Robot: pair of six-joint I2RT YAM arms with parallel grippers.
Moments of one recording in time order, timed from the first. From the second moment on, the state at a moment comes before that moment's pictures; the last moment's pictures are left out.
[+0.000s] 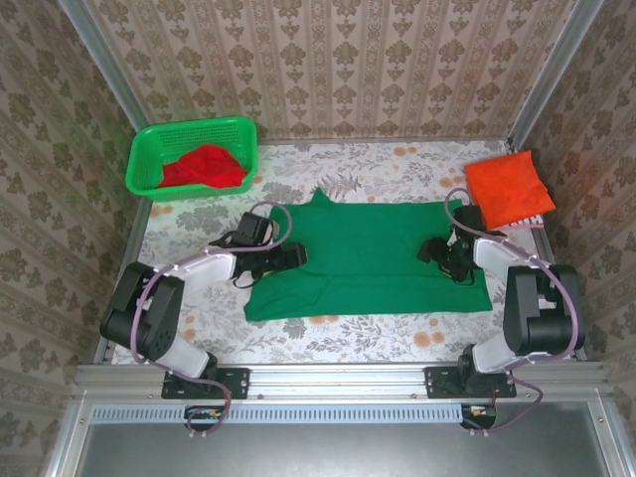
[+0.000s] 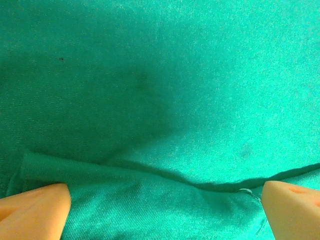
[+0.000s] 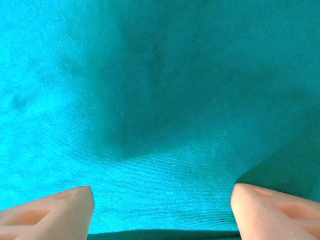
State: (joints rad) left arm -0.48 1.51 0.74 -0.25 0.29 -0.59; right arm -0.05 1.49 0.74 -0.49 -0.20 0.50
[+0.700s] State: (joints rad) left arm -0.23 1.86 1.31 -0.47 0.27 -0.13; right arm 0.01 1.58 1.01 -0.45 -0.29 0.50
